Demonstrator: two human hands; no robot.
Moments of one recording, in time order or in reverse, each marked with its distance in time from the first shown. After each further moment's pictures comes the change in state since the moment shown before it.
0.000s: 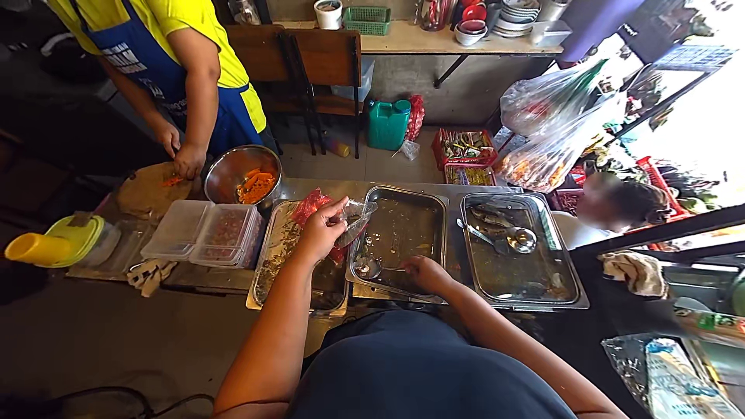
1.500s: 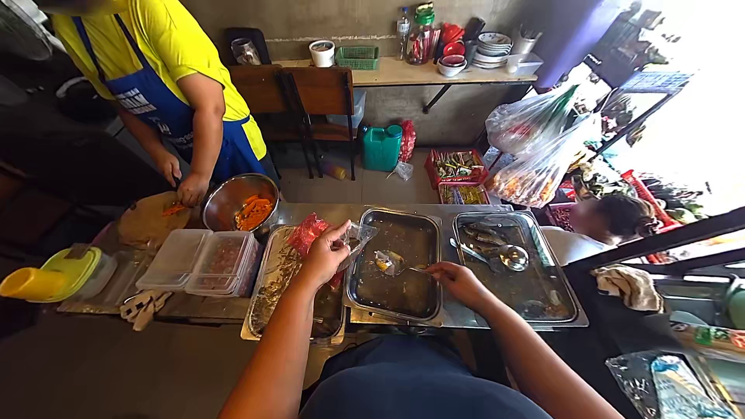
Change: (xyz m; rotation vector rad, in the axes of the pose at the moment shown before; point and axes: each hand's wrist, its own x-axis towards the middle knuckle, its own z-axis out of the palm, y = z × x) left_hand 0.014 0.001 0.012 0.039 -0.093 -0.004; right_hand -0.050 0.011 -0.067 0.268 0.248 -0.007
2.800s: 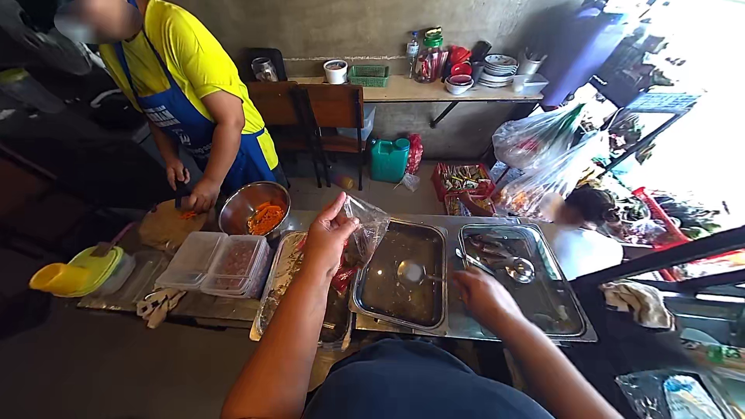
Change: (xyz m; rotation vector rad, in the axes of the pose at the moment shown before) left_hand -0.019 0.076 -0.004 -0.493 0.288 0.147; right_hand -0.042 -0.045 -0.021 -0.509 0.087 0.013
